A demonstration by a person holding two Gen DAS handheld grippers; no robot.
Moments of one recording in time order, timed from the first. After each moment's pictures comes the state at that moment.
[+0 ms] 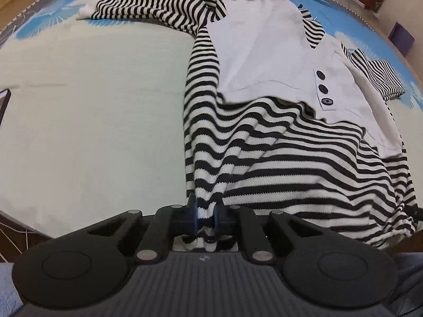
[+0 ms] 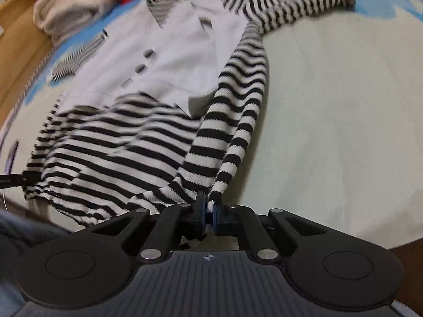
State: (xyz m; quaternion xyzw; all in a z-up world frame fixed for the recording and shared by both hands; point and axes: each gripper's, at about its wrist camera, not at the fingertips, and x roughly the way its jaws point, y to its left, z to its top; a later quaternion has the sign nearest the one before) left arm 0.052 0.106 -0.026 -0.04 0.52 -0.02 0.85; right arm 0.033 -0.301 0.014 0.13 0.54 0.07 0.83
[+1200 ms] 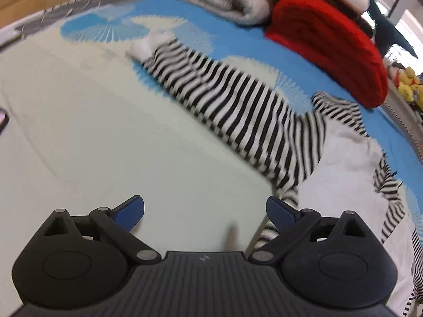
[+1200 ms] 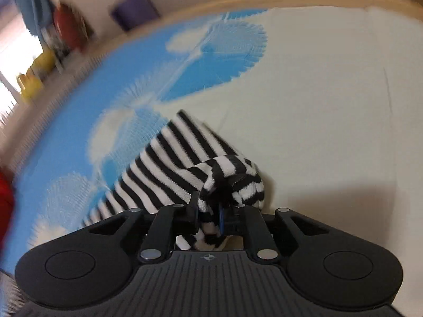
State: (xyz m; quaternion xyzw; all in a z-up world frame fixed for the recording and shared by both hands) left arm 0.230 0.163 -0.007 -0.20 0.42 0.14 0.87; right arm 0.256 -0.609 -0.008 0.38 0.26 -0.41 0.79
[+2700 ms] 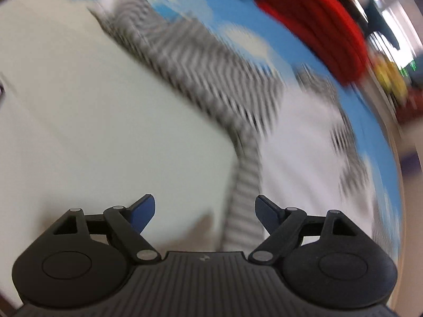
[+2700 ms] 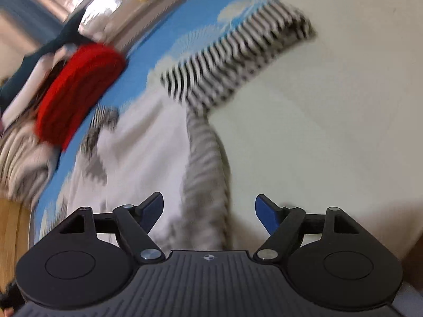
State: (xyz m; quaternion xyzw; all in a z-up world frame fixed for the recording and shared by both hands) left arm 0.191 0.205 -0.003 -0.26 0.52 0.02 0.81; right arm 0.064 -0.405 0.040 0.37 0.43 -0.11 0.82
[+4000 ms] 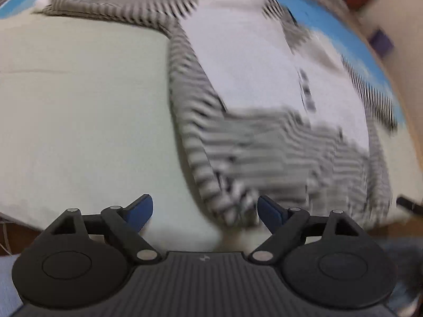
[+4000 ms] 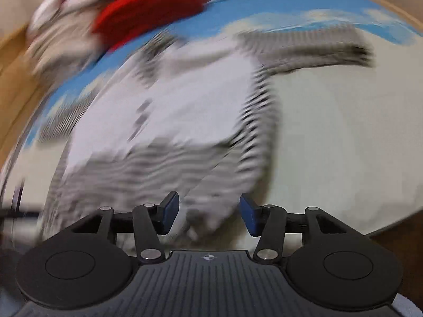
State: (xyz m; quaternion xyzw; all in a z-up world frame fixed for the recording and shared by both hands) left arm 0.054 0.119 -0.006 -0.07 0.57 -0.10 0.81; right arm -0.004 -0.326 0.083 0.13 0.52 0.06 0.84
